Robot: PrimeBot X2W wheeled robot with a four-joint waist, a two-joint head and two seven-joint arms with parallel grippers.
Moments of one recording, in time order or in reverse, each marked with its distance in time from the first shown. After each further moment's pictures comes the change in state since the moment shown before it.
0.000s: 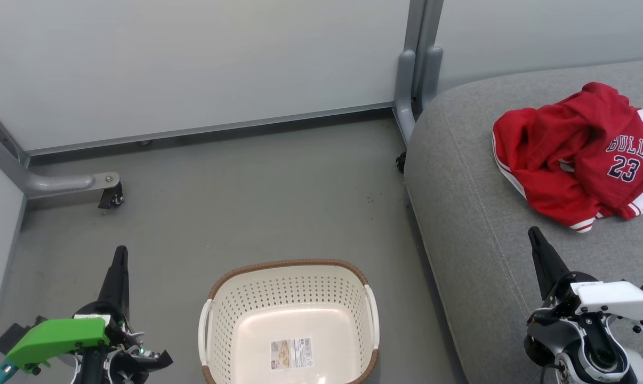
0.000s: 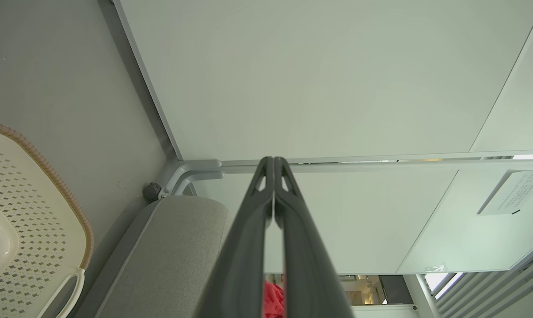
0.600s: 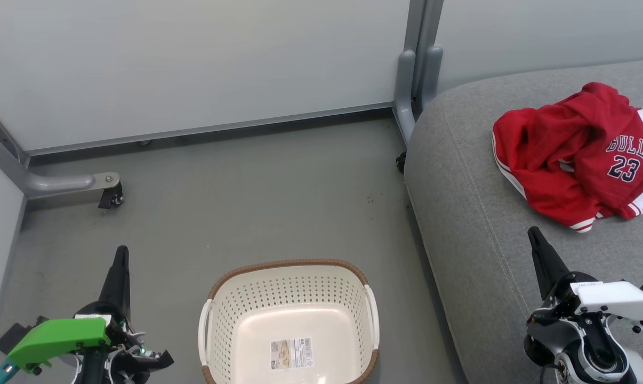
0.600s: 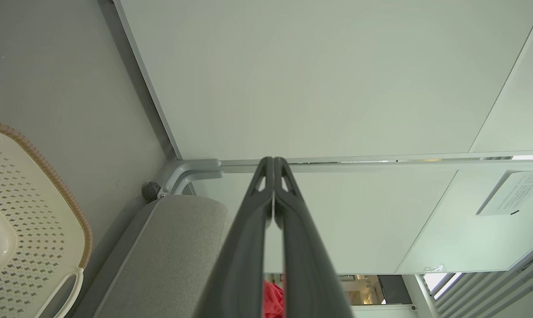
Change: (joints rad) left arm 0.000 -0.005 0.004 0.000 0.003 0.000 0.004; right arm 0.000 0.004 -0.005 0.000 -0.005 0.000 0.003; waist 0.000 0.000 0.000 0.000
